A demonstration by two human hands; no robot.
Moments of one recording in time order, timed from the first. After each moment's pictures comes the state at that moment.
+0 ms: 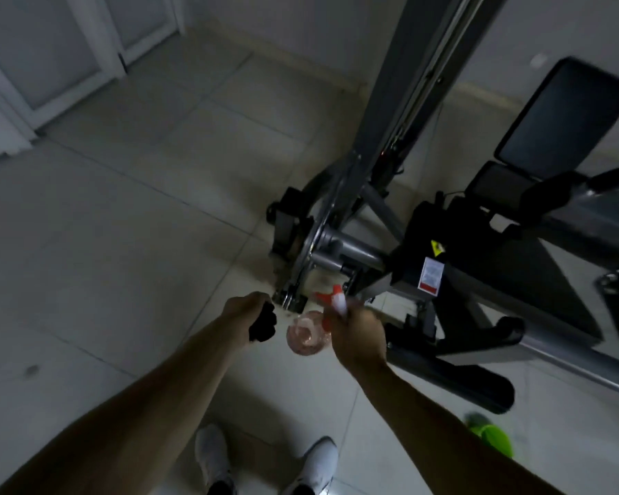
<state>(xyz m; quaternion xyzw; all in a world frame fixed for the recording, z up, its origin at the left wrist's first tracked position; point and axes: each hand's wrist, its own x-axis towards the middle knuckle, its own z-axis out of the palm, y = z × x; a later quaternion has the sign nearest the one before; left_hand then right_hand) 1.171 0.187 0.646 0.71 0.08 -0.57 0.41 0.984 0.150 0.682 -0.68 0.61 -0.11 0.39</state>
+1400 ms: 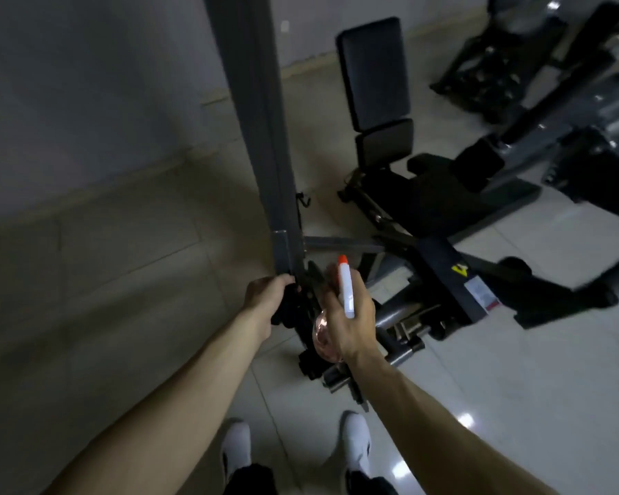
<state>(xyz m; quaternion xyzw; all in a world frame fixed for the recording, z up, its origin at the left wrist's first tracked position) 1.335 -0.181 0.757 0.67 -0.34 -0.62 0.20 1.223 -0.073 0.755 -0.32 0.68 -0.56 0.35</state>
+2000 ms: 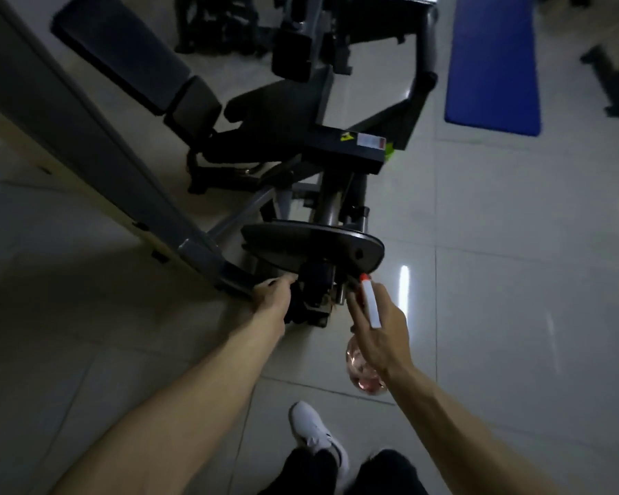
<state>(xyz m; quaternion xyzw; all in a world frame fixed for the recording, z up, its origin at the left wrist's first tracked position) 1.395 -0.178 0.680 0.54 -0.55 -0.64 -0.03 1.417 0.016 0.686 -0.01 0.86 -0.51 0.09</state>
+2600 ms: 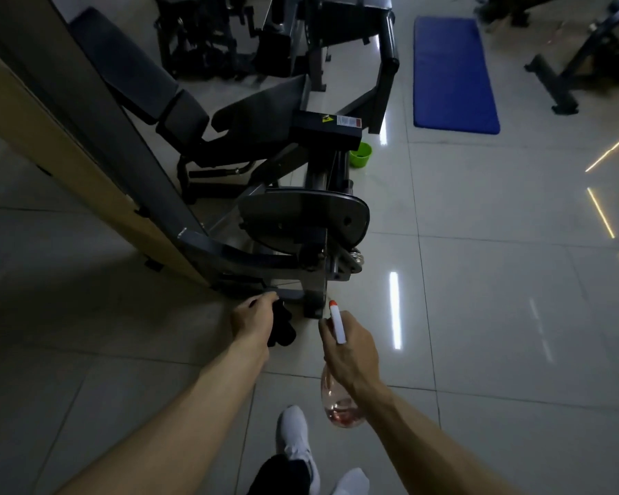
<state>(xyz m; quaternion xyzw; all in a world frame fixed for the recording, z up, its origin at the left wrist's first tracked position) 1.553 -0.173 0.678 0.51 -0.60 -0.62 -0.02 1.577 -0.006 0.643 0.05 0.88 -0.46 0.12</state>
